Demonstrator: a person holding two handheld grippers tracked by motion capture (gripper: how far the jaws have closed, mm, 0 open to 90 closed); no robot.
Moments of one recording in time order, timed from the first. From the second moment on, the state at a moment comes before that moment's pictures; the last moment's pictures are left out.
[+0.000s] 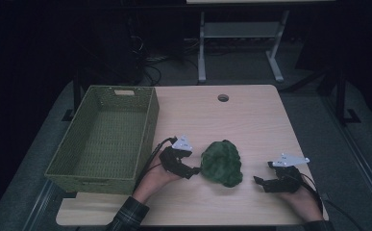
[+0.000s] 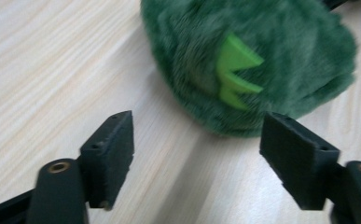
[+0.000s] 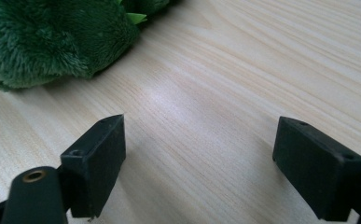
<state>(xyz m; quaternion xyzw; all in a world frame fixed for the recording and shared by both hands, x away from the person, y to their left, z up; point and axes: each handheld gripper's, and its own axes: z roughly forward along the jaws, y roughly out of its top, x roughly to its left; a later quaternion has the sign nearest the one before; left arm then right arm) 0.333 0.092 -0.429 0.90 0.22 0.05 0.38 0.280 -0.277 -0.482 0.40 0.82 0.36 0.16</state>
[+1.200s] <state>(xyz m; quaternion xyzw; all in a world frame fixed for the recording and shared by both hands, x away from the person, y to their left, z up) 0.362 0.024 -0.396 0.96 0.08 0.02 0.28 0.280 -0.276 -0.482 0.41 0.82 0.36 0.16</state>
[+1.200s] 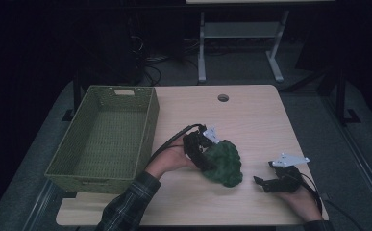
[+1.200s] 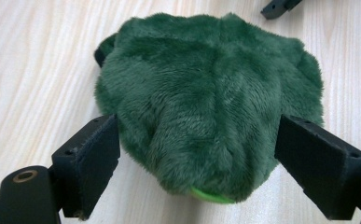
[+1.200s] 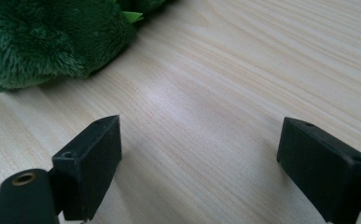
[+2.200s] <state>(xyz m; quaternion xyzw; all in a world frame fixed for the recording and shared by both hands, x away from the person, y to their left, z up) 0.365 0.002 -0.452 0.97 0.08 -0.01 0.24 0.280 -0.277 -0.482 0.41 0.82 0.36 0.16</state>
